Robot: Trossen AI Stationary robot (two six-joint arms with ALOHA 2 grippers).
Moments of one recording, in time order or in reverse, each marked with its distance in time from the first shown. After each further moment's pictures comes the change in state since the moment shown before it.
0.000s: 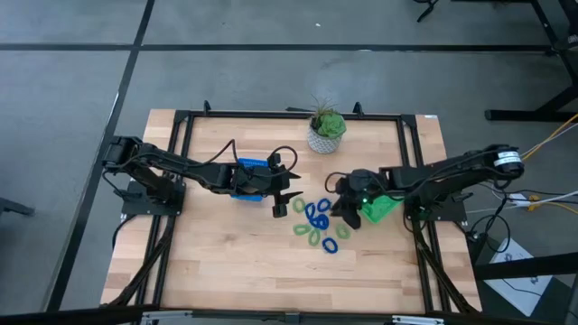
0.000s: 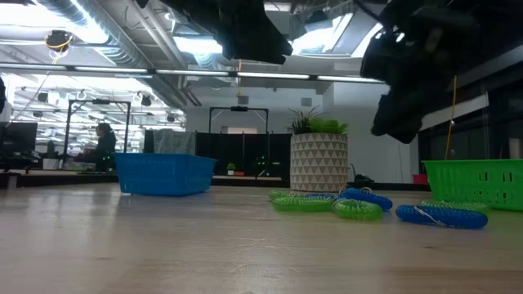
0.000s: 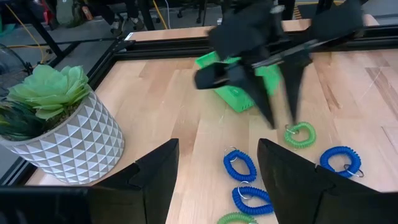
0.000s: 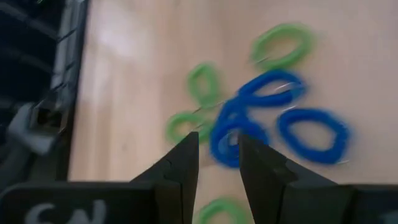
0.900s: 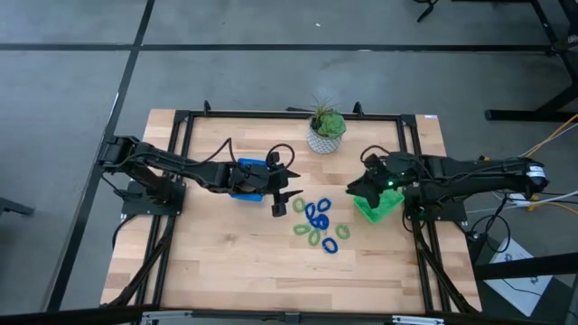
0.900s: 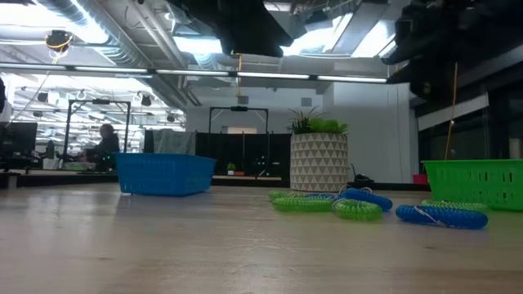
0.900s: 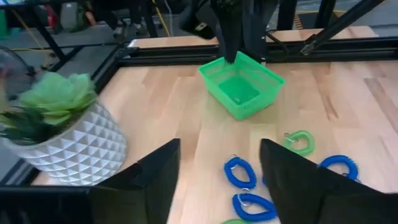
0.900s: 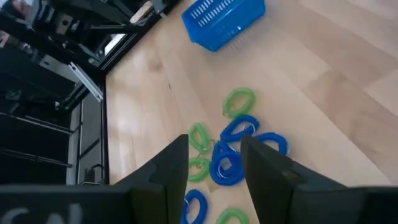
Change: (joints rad) left arm 0.000 -0.016 0.001 0.005 0.001 -0.009; right arm -0.092 -0.448 0.000 -0.262 0.159 0.231
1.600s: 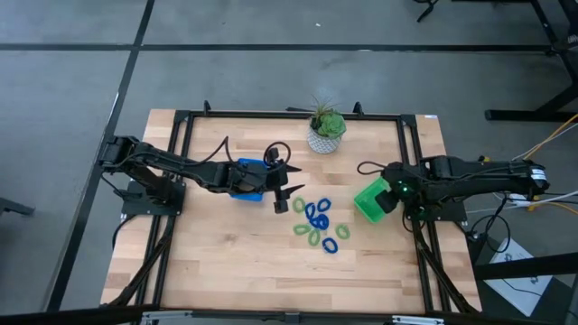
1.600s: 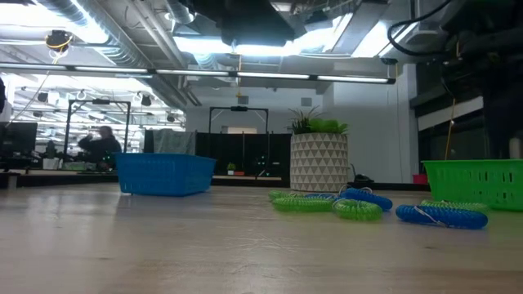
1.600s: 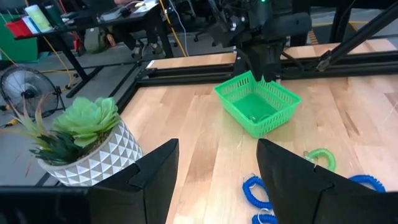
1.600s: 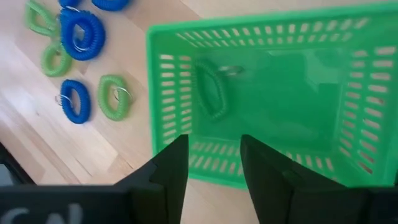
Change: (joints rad) left arm -0.002 -0.013 0.000 0.064 -0.072 0.070; right arm -0.011 -0.098 0.000 -0.700 -0.026 0.214
